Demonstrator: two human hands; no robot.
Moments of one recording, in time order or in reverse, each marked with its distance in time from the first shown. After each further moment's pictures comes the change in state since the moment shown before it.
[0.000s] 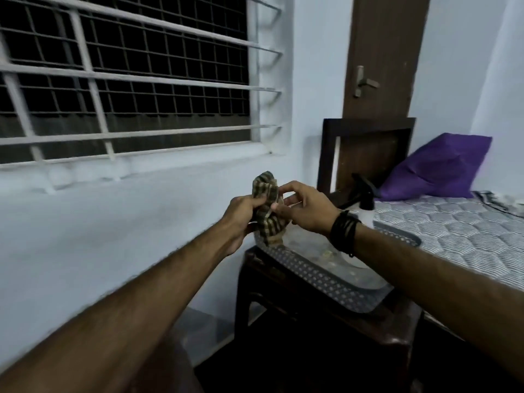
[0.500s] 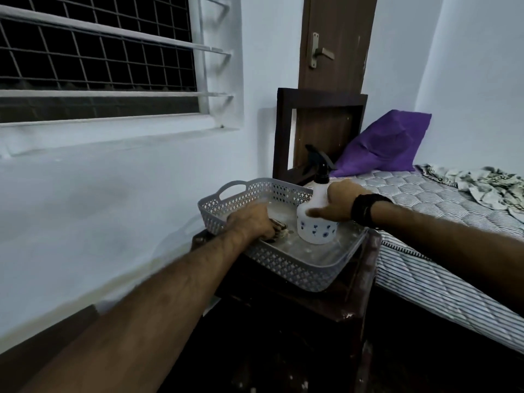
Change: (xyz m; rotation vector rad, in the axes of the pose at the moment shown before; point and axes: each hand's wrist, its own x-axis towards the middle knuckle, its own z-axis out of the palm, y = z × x) left_hand 0.042 -0.064 0.104 1.325 -0.151 0.107; right_hand -0.021 0.112 -0.089 -0.920 -0.066 0.302
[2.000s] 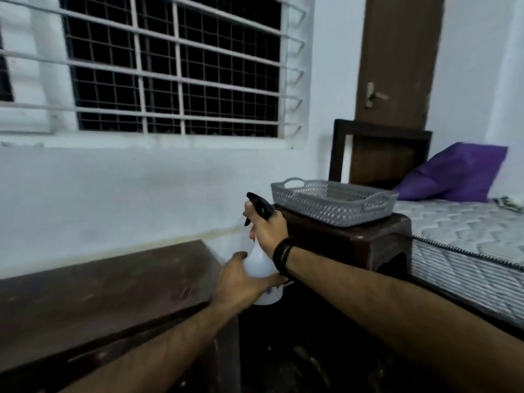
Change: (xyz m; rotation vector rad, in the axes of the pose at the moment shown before) left_hand -0.330 -0.053 0.090 -0.626 0.475 -0.238; right_hand -0.228 -0.209 0.068 1.561 0.148 -0.259
